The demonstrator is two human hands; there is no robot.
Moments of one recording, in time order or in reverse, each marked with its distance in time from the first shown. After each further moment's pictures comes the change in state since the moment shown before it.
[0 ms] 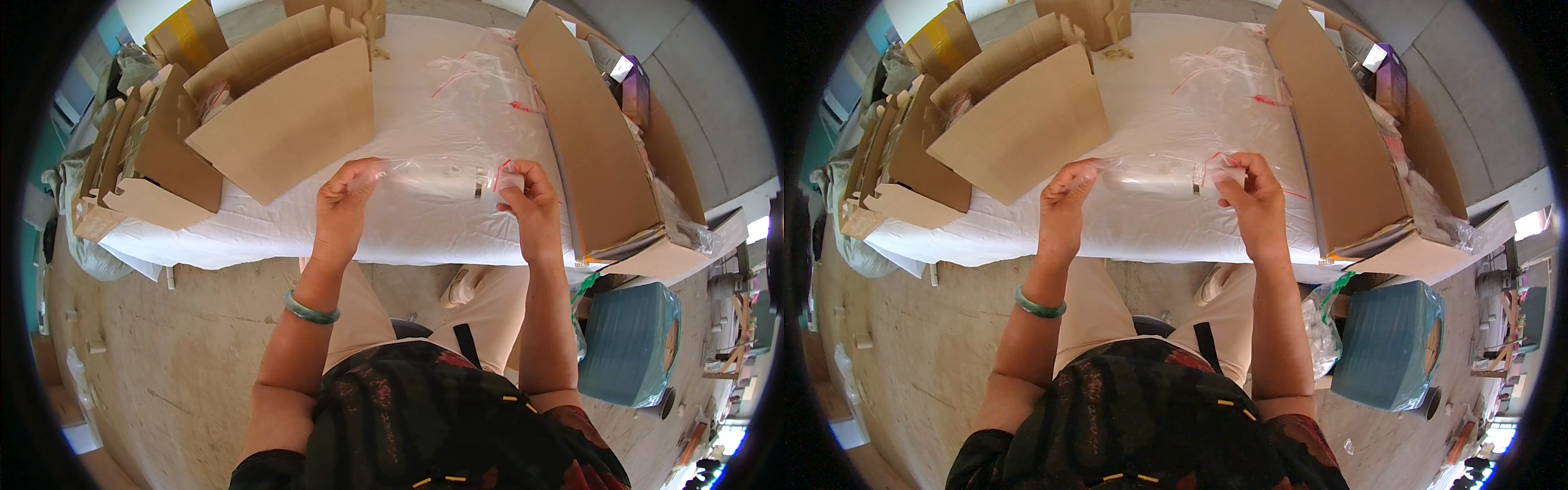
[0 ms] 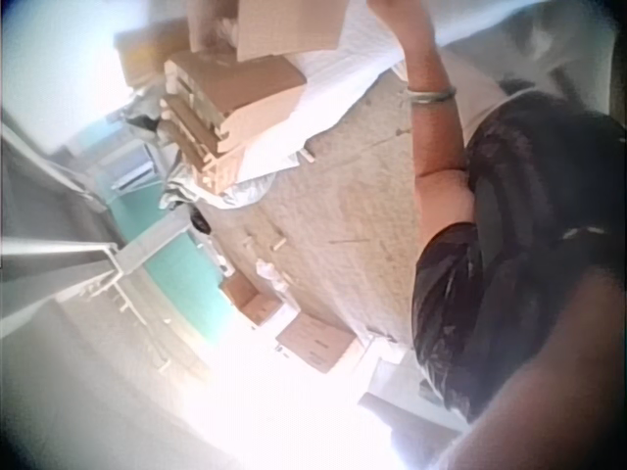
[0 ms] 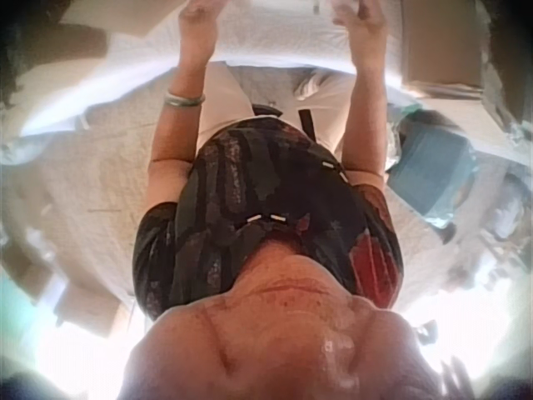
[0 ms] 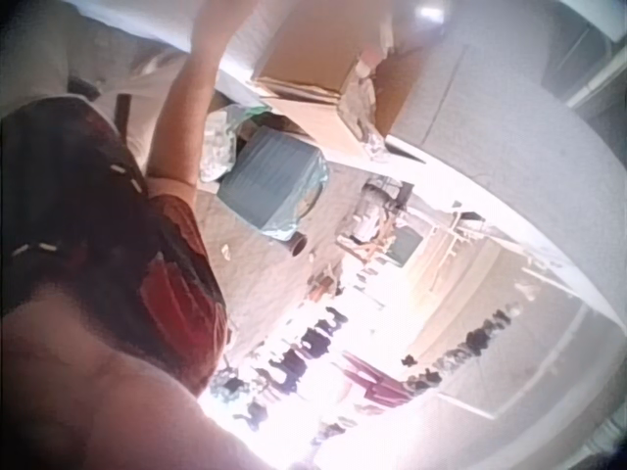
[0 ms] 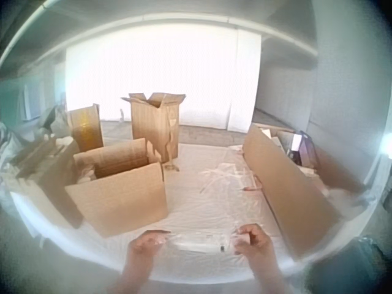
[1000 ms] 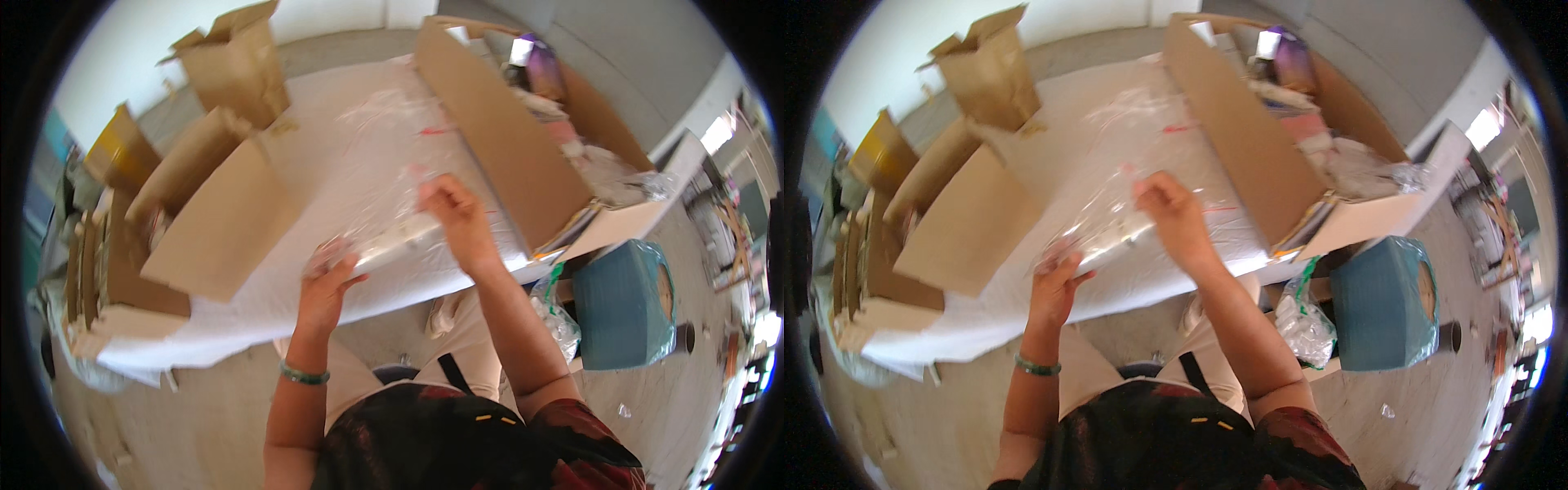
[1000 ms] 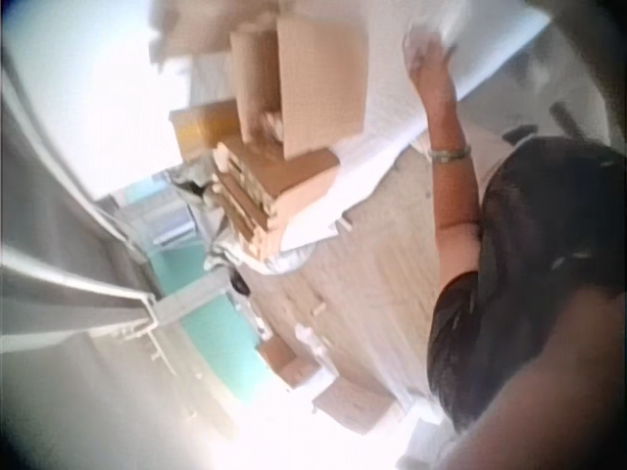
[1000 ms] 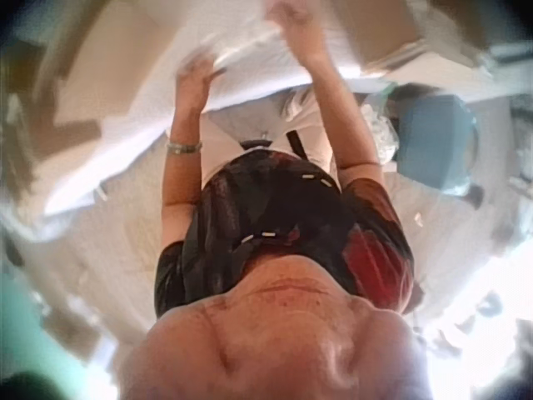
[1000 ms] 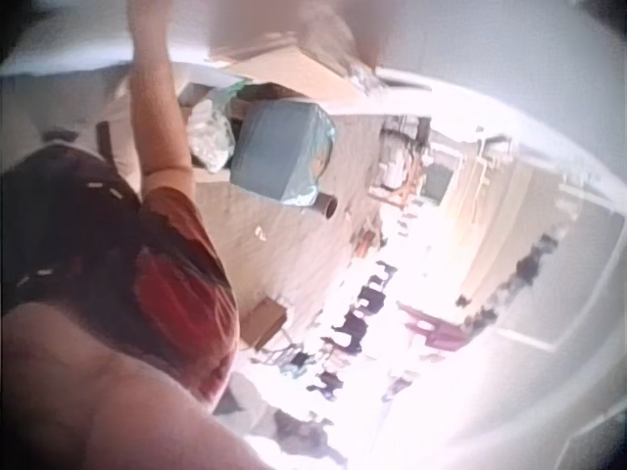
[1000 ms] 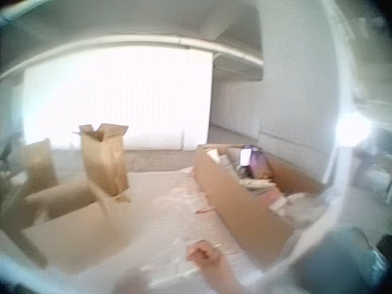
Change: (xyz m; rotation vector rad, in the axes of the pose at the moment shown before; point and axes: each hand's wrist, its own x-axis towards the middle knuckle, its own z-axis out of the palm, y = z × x) left_hand -0.002 -0.023 0.031 -0.221 -0.206 -0.374; right_hand 0.020 -0.006 -0.013 0.006 0.031 -0.235
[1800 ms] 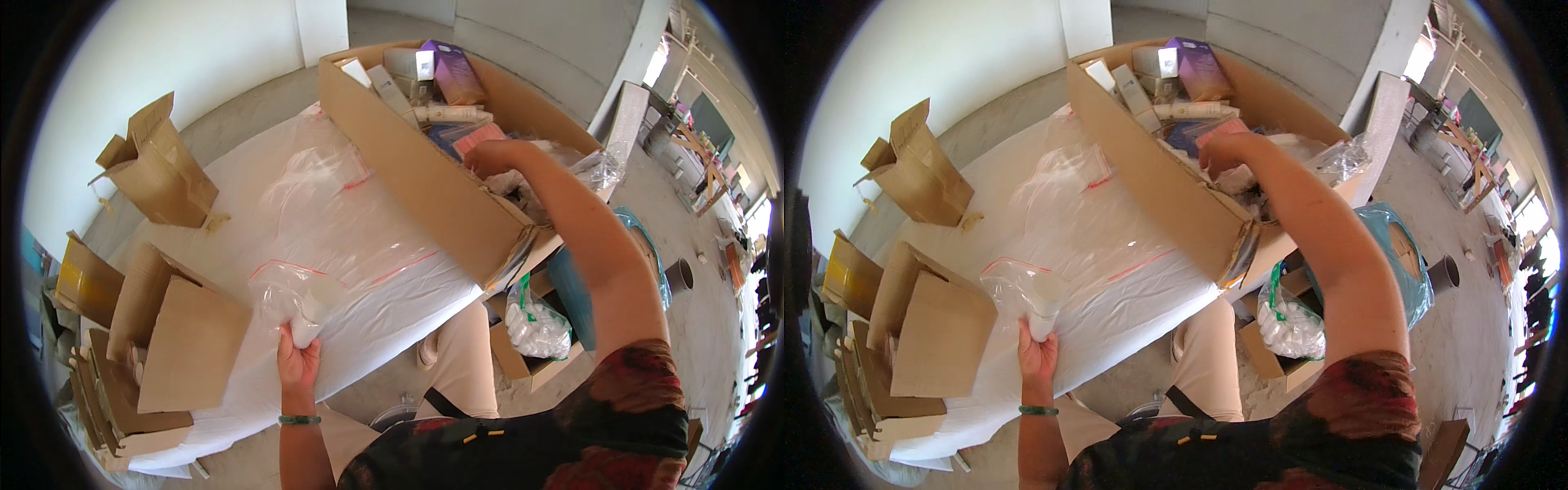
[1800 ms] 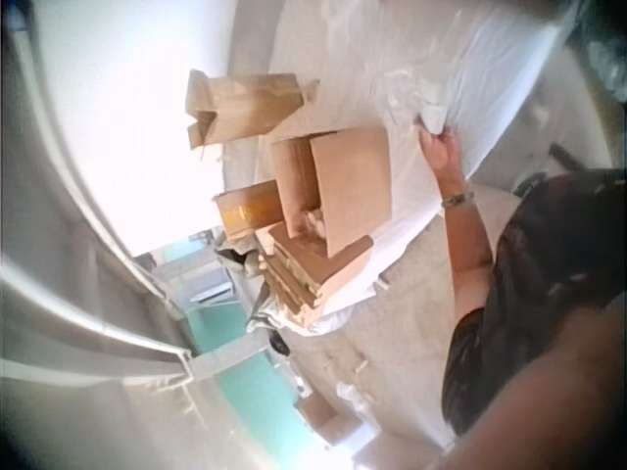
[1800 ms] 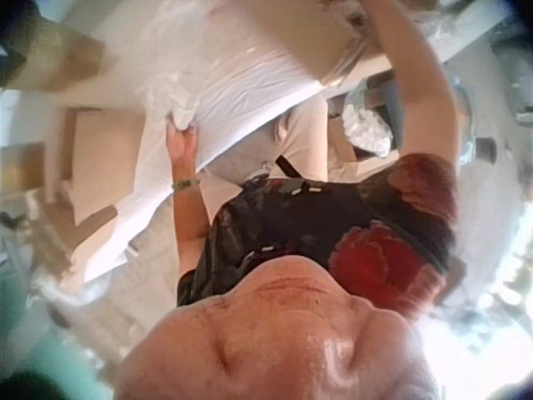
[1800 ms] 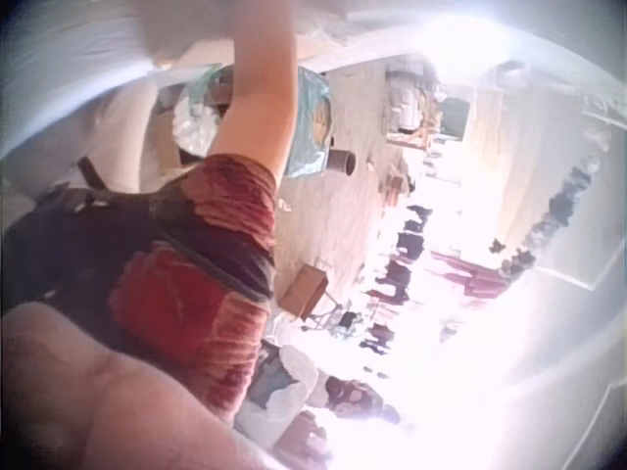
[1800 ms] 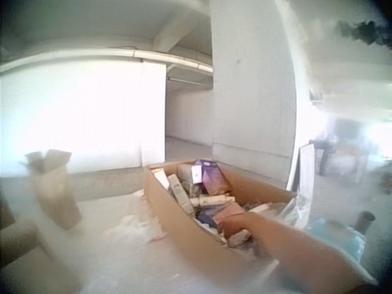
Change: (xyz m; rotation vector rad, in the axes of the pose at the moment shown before) left_hand 0.061 -0.065 -0.041 -0.583 -0.004 -0.195; right_hand 0.168 0.027 -0.278 -1.503 -0.699 0.301
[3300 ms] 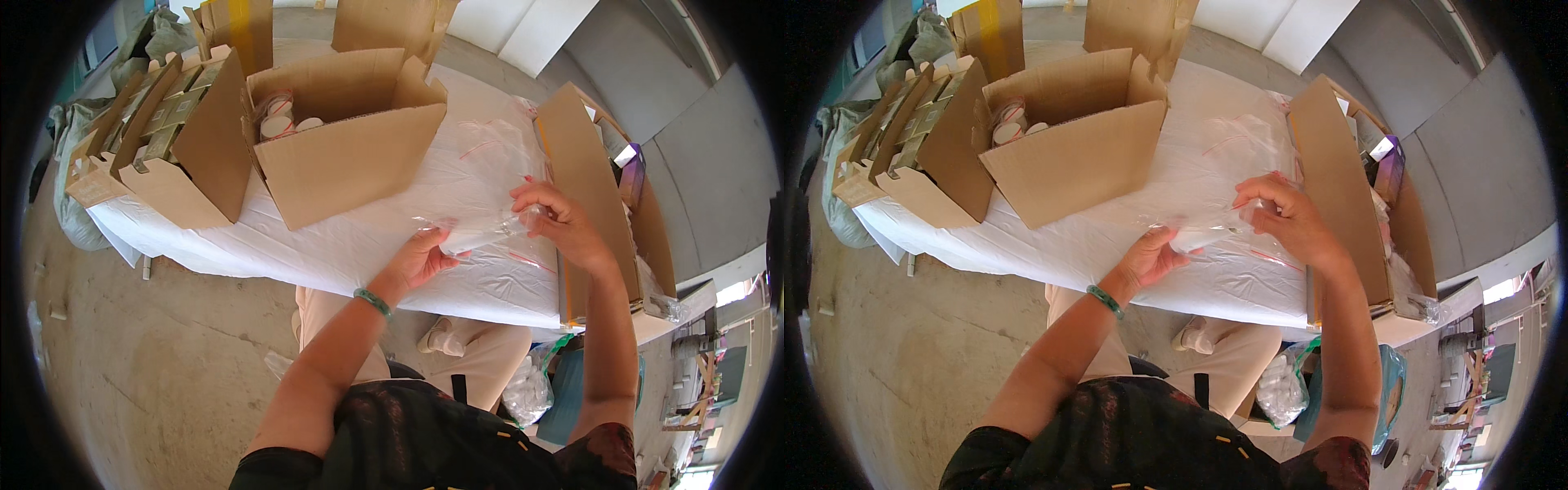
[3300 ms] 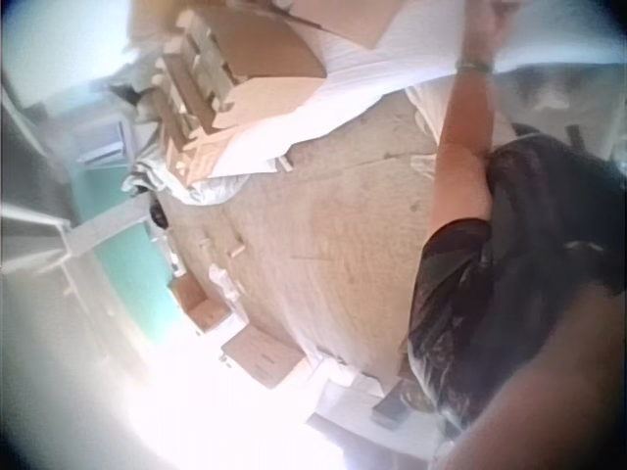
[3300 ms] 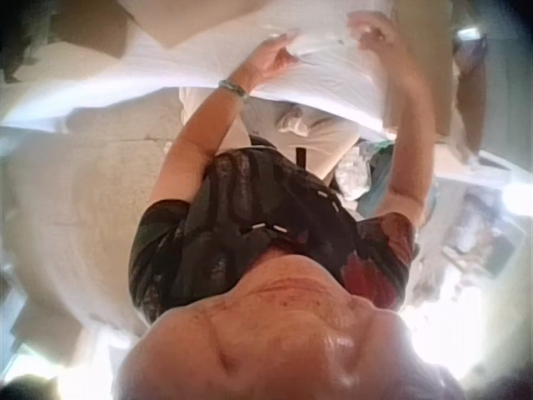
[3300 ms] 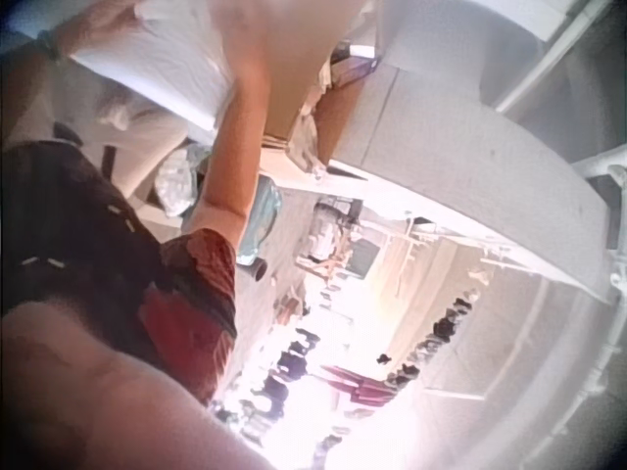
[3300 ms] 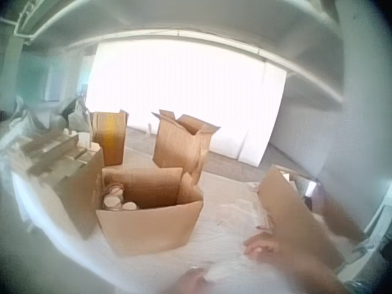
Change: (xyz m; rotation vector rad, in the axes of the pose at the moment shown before) left_hand -0.009 0.008 0.017 -0.088 -0.310 -0.060; right_hand -0.059 -0.319 -0.050 0.779 0.053 -0.515
